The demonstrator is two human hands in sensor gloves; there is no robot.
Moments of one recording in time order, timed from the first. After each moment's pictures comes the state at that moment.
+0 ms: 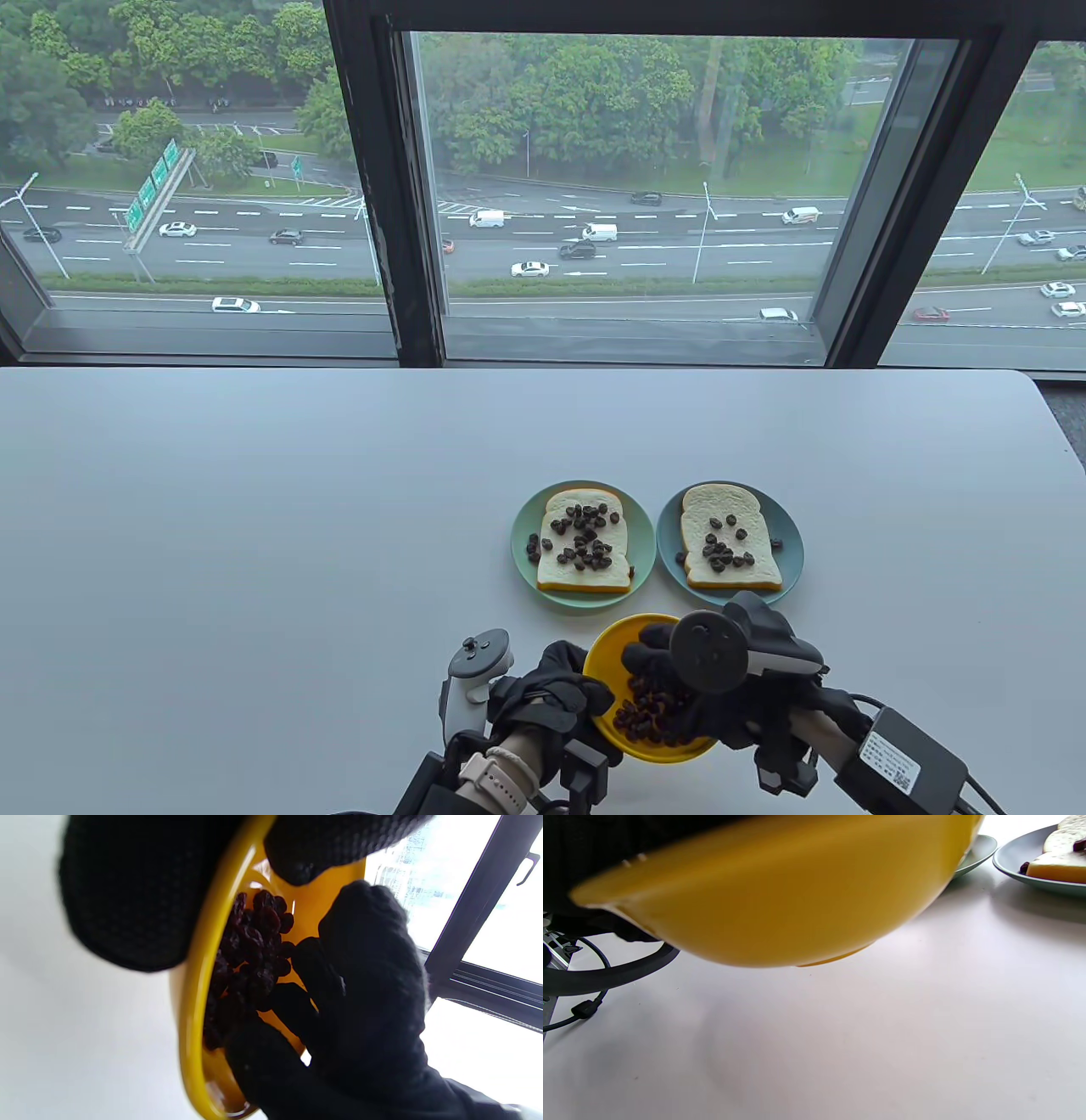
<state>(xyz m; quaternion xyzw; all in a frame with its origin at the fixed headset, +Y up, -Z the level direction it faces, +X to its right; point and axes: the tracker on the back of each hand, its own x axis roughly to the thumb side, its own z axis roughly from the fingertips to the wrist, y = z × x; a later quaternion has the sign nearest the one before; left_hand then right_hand) -0.059 -0.786 -0.291 -0.36 0.06 0.70 0.61 0.139 -0.705 -0.307 0.34 0.20 0.91 0.09</state>
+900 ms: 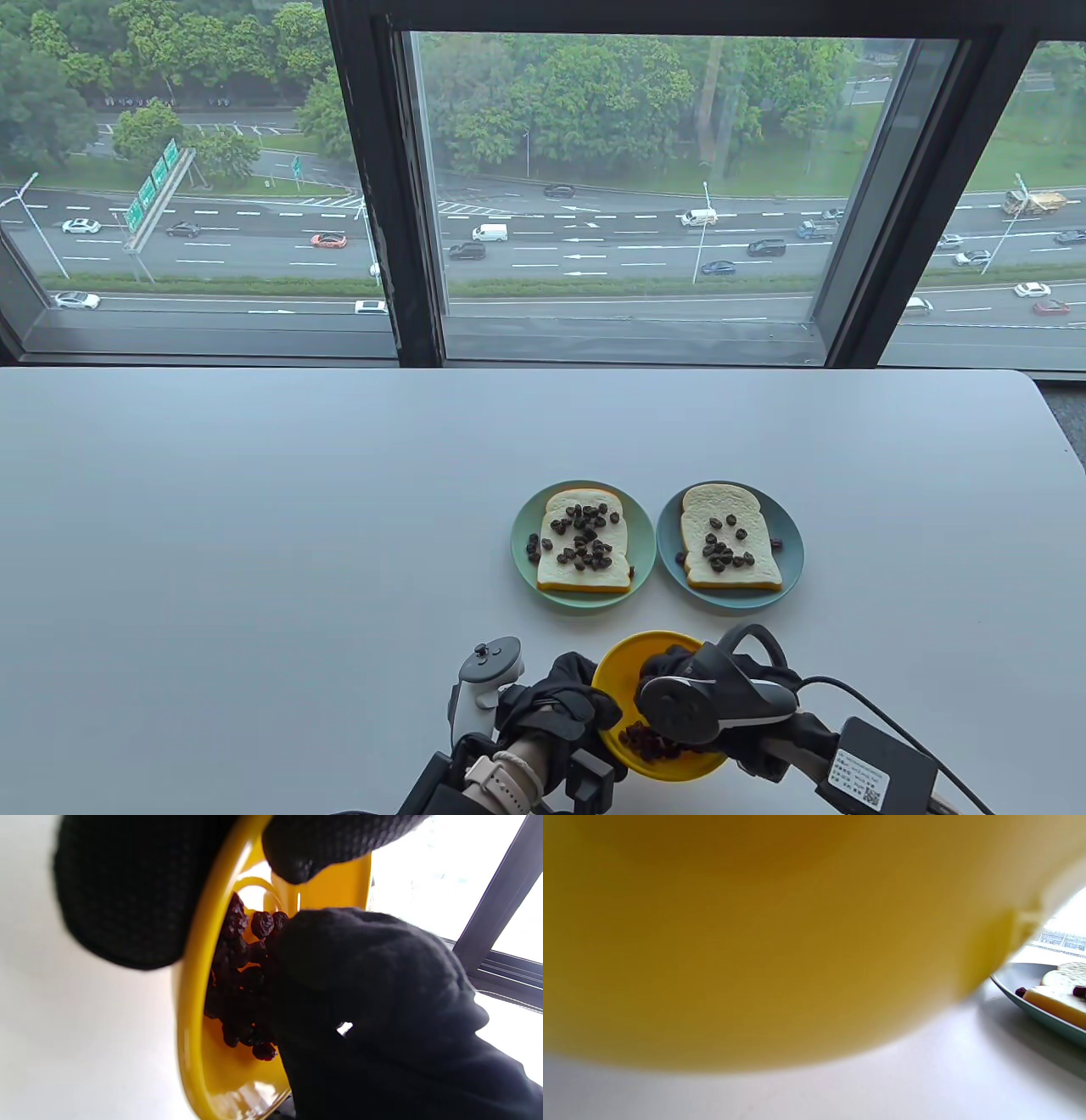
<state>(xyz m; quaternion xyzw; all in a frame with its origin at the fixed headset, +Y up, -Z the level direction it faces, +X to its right) -0.053 -0.798 -0.286 -0.39 0.07 0.68 0.61 0.126 -0.700 -0.290 0.38 0.00 0.92 -0.02</state>
